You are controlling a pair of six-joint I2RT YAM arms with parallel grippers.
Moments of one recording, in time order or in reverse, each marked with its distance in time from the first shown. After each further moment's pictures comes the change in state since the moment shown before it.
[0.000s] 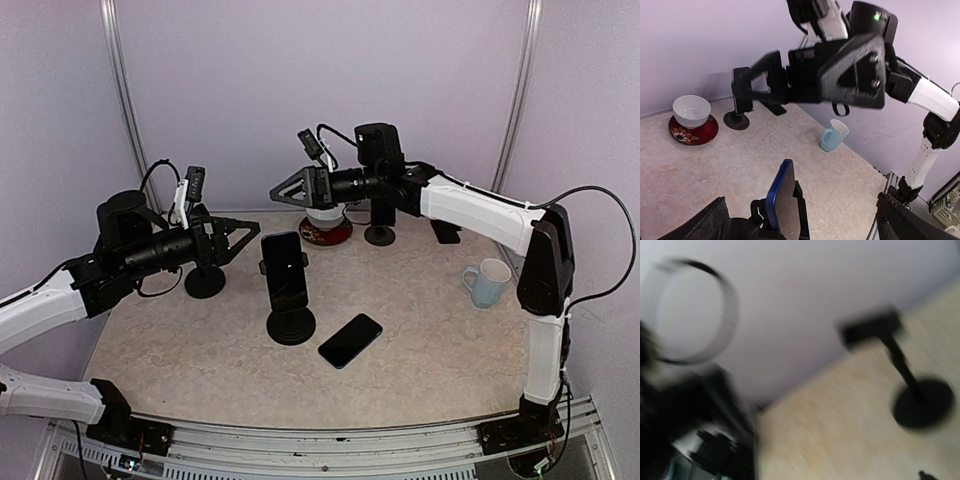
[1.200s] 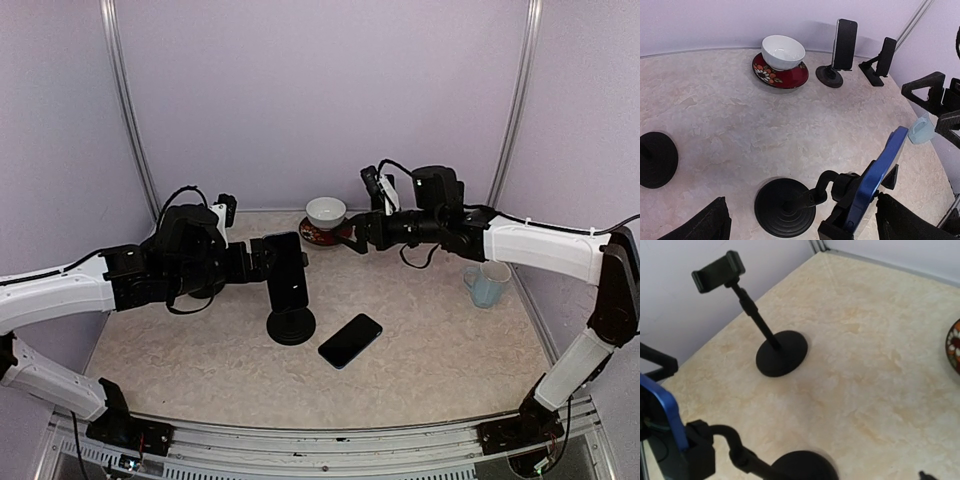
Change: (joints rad) left arm -0.246 0.198 0.142 -0.344 -0.667 -0.164; right arm -0.070 -0.451 -0.755 0.120 0.404 -0.182
